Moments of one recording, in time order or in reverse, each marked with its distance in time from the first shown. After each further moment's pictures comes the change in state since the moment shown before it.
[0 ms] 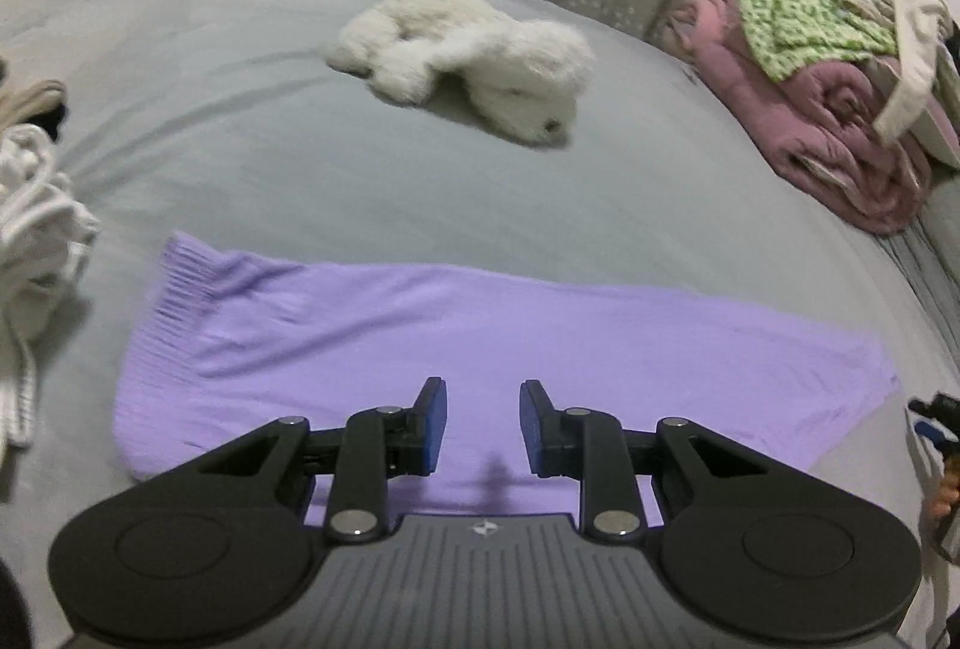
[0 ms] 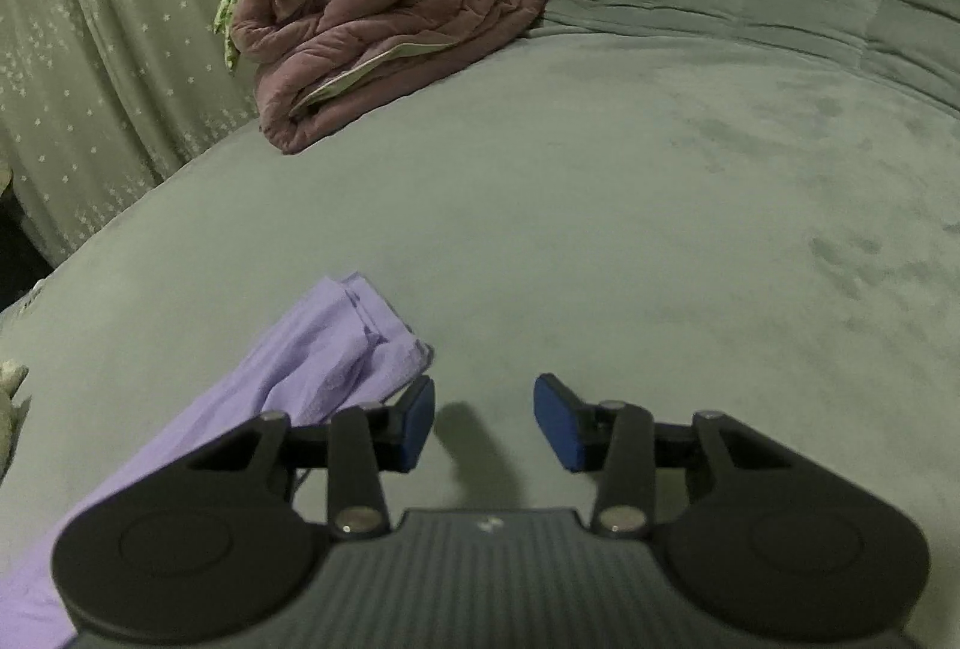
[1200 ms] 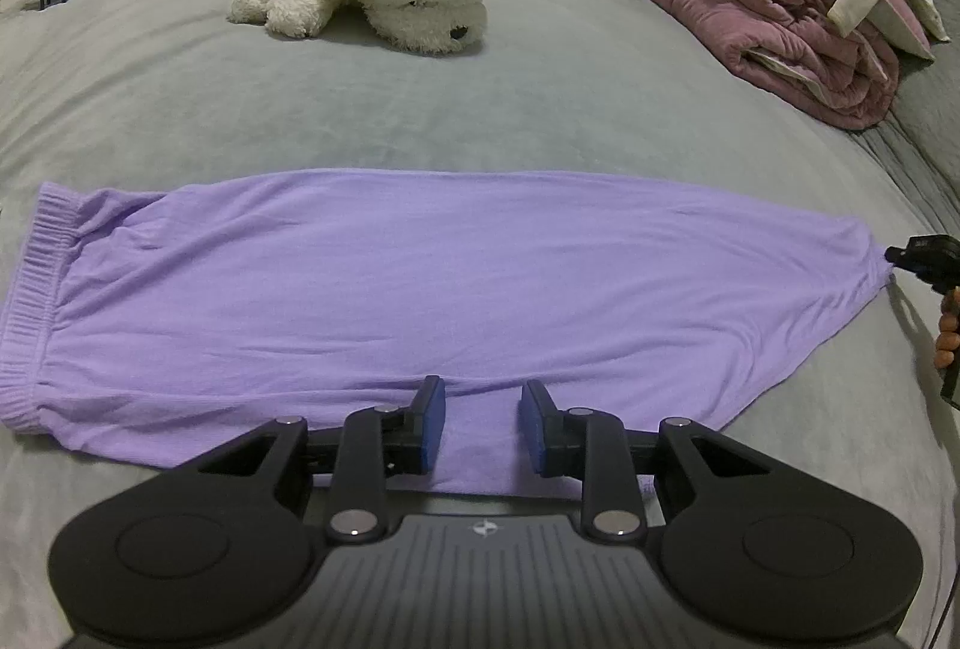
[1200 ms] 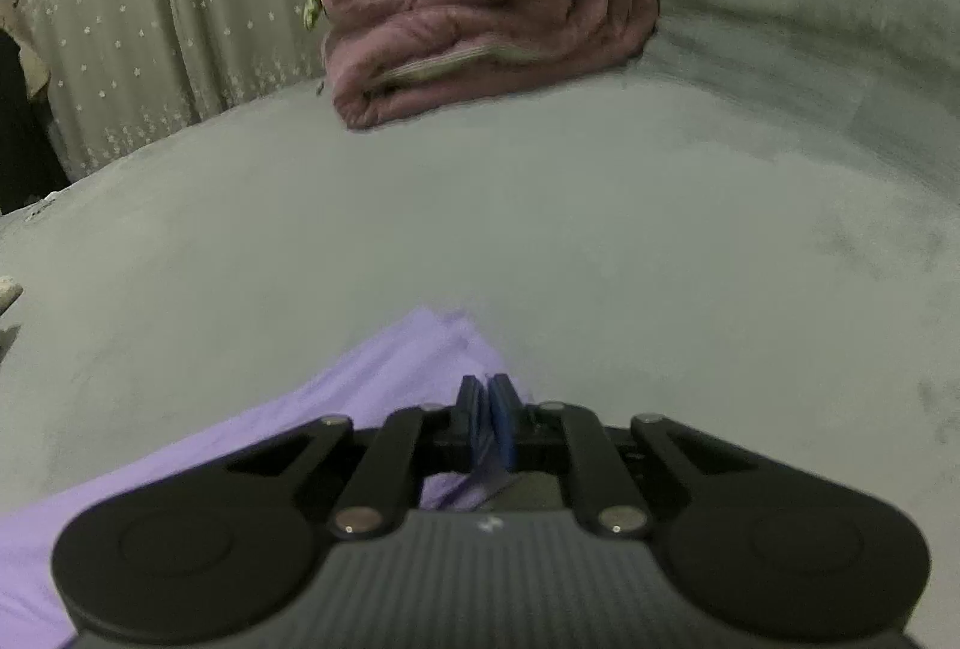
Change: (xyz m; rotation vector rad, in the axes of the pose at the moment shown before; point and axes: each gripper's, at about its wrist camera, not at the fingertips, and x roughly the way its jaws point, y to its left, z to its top) left arm 0.025 -0.042 -0.033 0.124 0.091 -0.012; right arm 0.017 0.069 0.020 -0.222 -0.034 -0.003
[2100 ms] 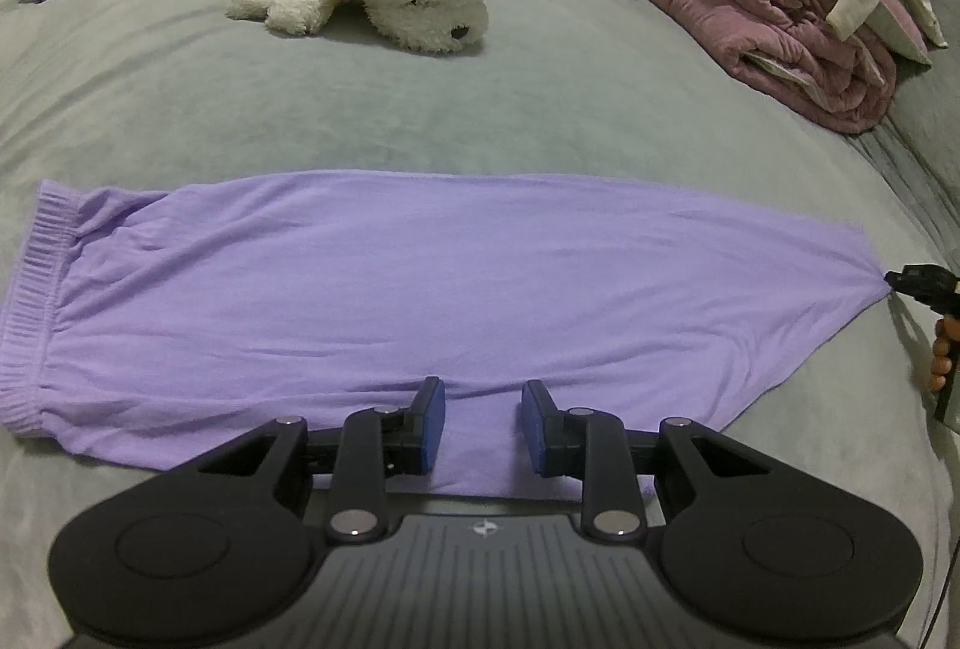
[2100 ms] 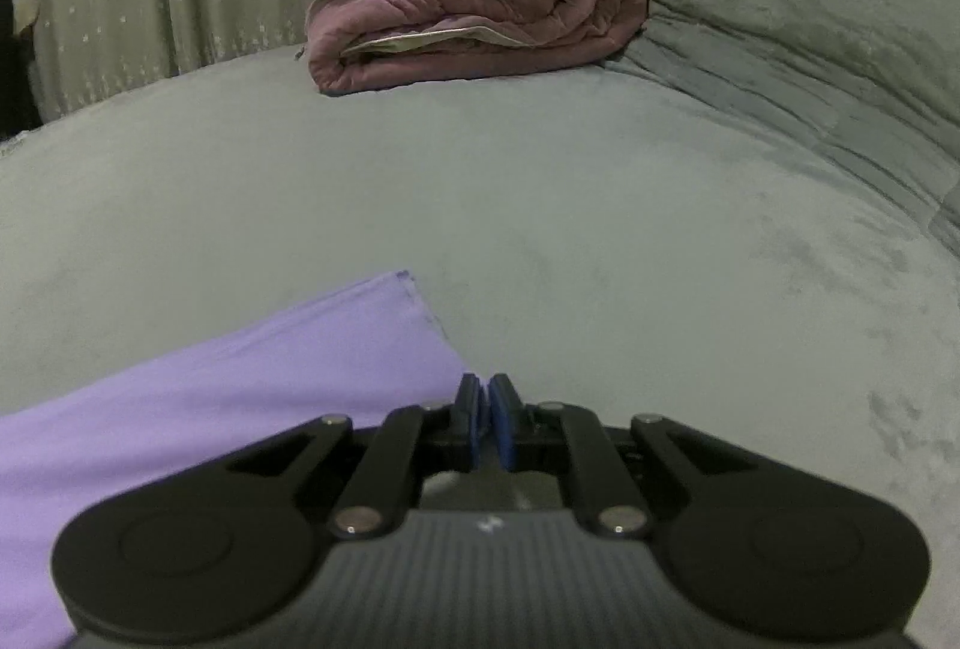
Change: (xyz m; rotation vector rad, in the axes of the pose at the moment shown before) left arm 0.000 0.002 0.002 -0.012 0.009 -0.012; right arm 0.010 -0.005 -0.017 -0.087 0.039 -0.102
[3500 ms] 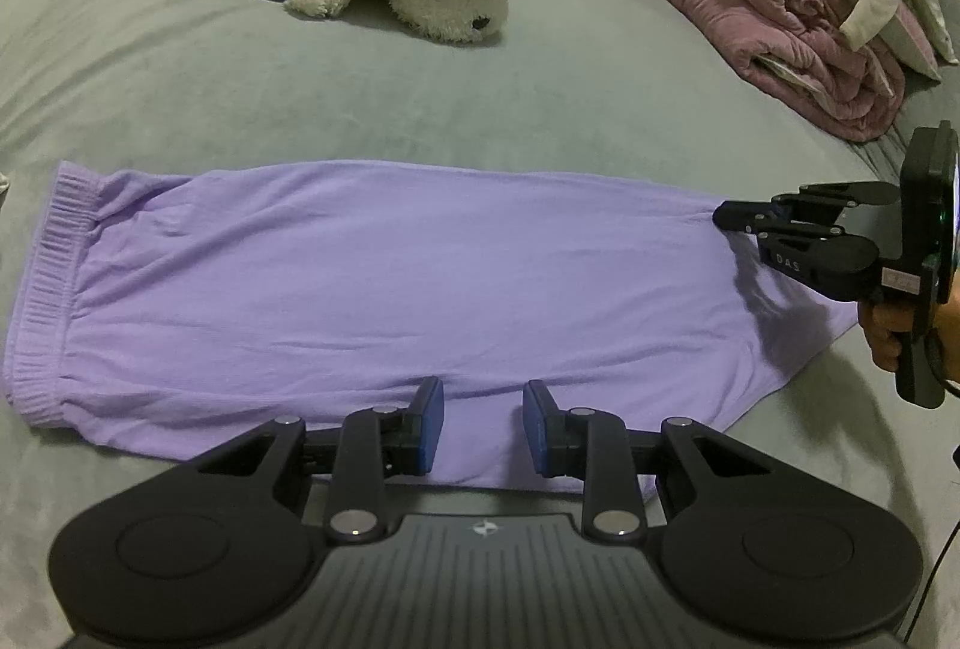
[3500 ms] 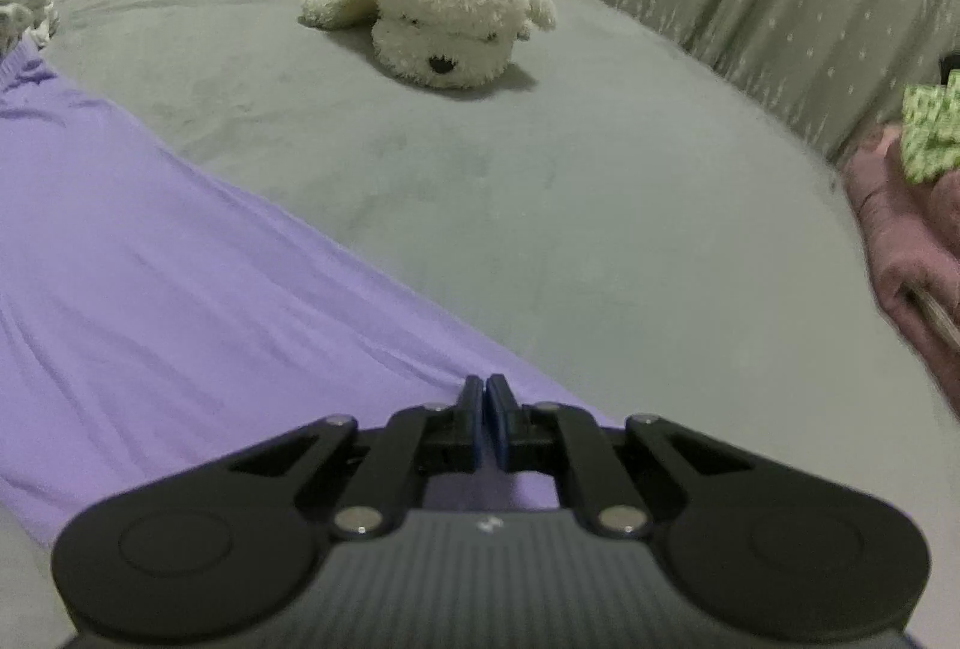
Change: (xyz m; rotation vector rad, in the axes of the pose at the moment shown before) left arm -0.006 0.013 0.007 -0.042 0.039 -0.009; right arm -0.095 0.269 -0.056 -0.929 -0.054 0.532
